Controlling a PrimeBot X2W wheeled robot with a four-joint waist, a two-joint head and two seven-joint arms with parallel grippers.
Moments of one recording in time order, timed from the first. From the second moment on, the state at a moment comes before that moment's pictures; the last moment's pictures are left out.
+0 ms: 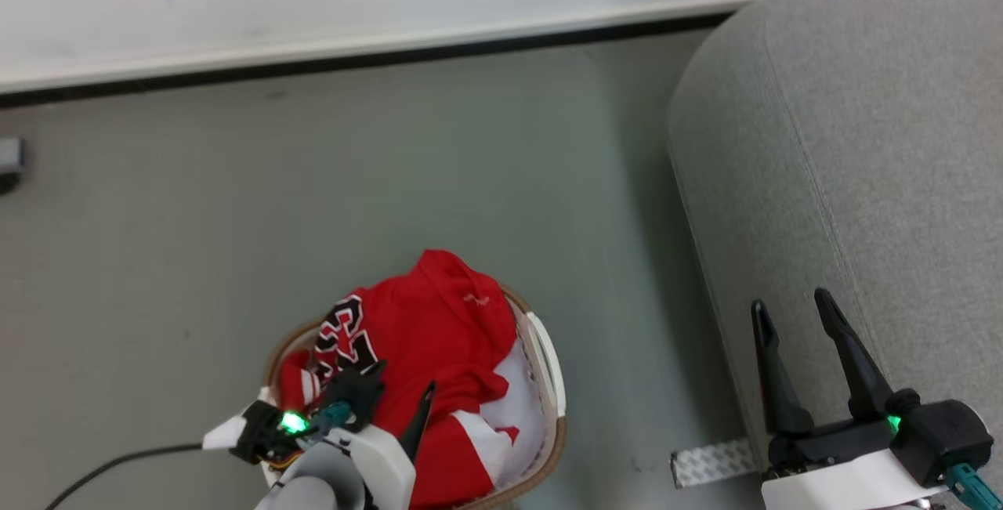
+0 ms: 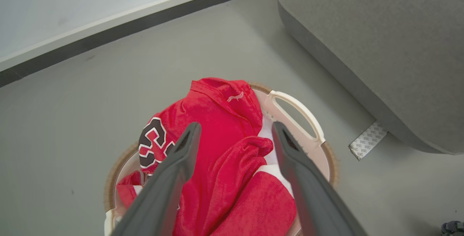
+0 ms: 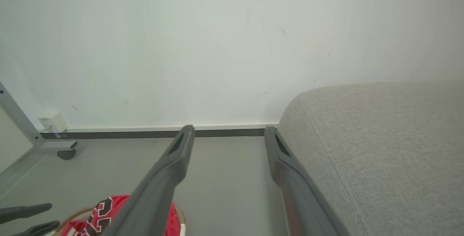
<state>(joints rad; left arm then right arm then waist) -0.40 0.08 -0.29 0.75 0.04 -0.13 -0.22 -0.11 -0.05 0.13 0.09 0.24 0.13 -0.26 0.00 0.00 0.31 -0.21</state>
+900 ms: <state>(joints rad) -0.74 0.17 -0.57 1.15 -0.13 -0.13 -0.04 -0.26 -0.05 0.21 -0.02 0.30 0.13 -0.26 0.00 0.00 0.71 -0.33</state>
